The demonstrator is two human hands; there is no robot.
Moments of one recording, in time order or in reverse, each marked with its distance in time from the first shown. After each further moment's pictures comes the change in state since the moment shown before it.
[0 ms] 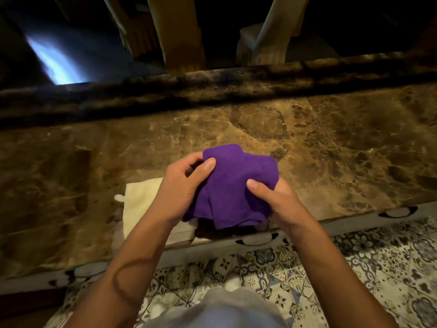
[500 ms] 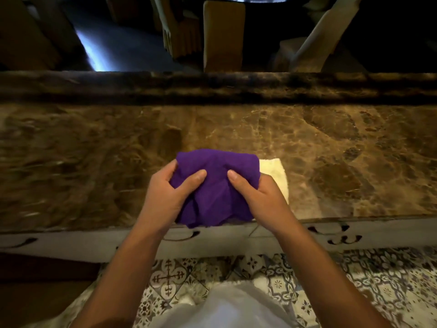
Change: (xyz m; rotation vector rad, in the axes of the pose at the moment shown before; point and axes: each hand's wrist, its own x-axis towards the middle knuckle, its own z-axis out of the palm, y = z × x) left_hand -0.137 0.013 -0.224 0.007 0.266 0.120; right_hand -0.024 0.039 0.265 -0.334 -0.060 -0.113
